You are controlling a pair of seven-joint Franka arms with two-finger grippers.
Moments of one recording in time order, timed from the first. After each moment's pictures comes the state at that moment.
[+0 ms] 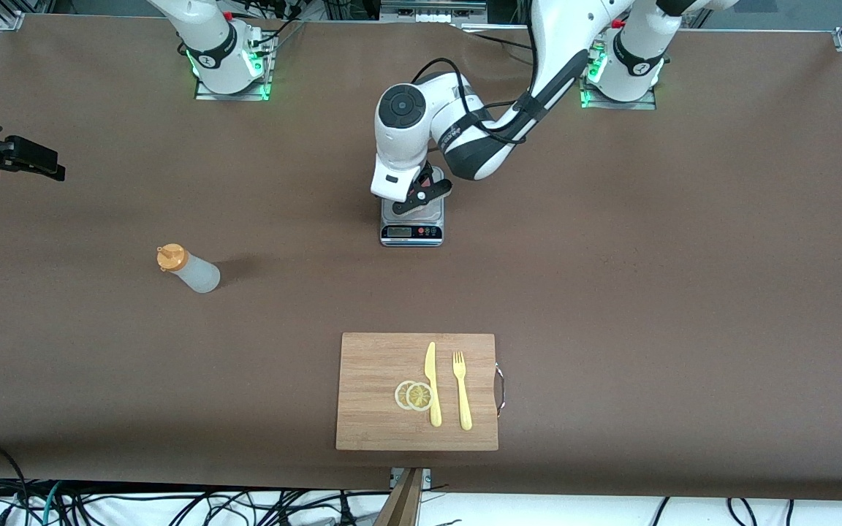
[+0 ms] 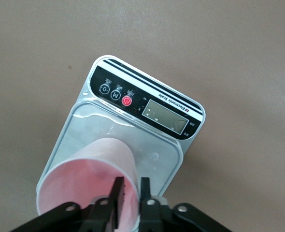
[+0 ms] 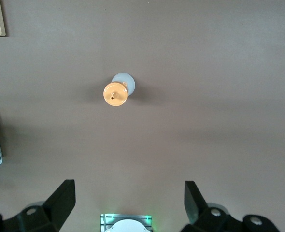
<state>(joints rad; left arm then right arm) -0.53 0.68 -0.47 -1.58 0.19 2.18 -1.54 0.04 0.14 -0.09 -1.41 -0.01 1.39 -0.08</state>
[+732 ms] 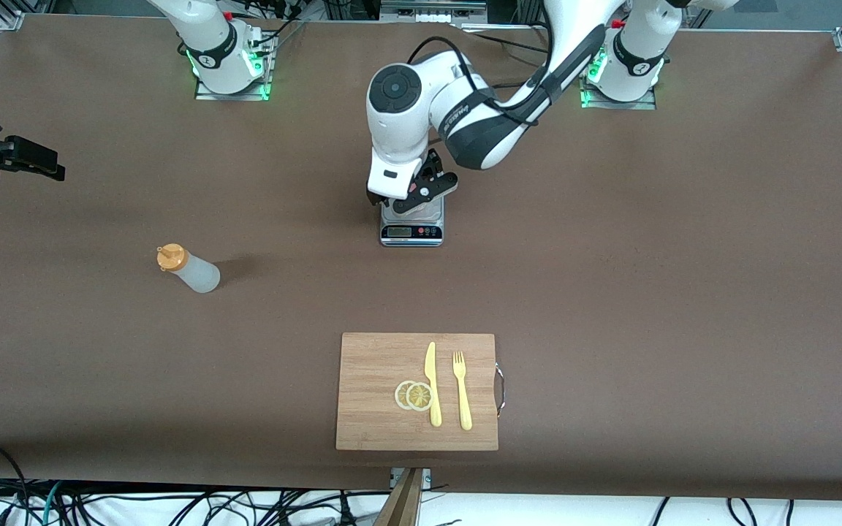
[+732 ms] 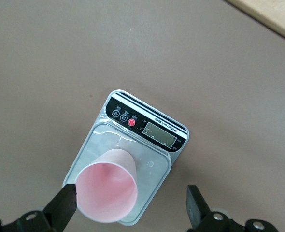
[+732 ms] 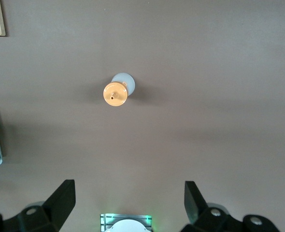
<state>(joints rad) -0.53 0.63 -0.45 -1.39 0.20 1.93 -1.51 0.04 0.14 -0.09 -1.41 -0.01 1.39 -0.08</state>
